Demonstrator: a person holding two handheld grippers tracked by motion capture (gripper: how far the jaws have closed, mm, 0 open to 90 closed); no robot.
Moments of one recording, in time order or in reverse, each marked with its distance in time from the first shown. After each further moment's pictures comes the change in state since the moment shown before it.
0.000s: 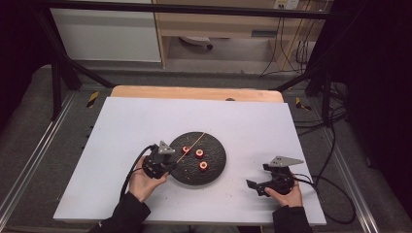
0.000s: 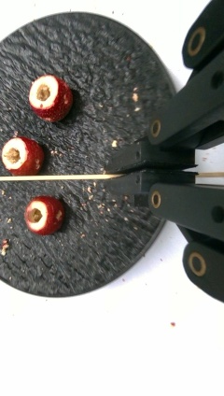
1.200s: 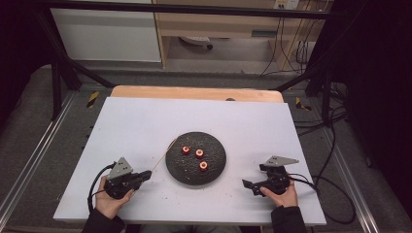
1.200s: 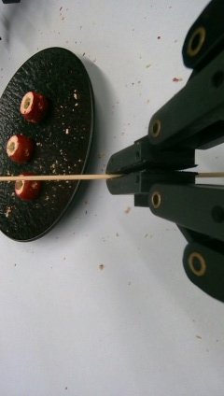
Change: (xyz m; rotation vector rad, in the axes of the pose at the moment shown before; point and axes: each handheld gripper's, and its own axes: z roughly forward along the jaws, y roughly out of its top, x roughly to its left) left arm 0.038 -0.092 -0.043 -0.262 -0.061 -0.026; right arm 0.011 0.005 0.009 0.012 -0.002 0.021
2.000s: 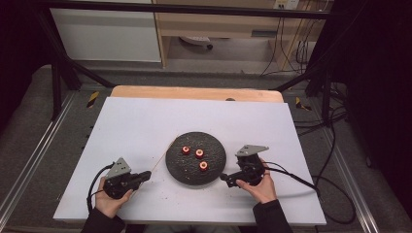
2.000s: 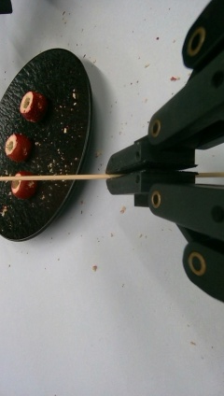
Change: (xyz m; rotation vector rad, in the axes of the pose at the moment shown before) left arm 0.005 -0.004 0.002 -0.007 -0.021 -0.030; right arm 0.057 0.066 0.035 0.053 0.001 -0.120
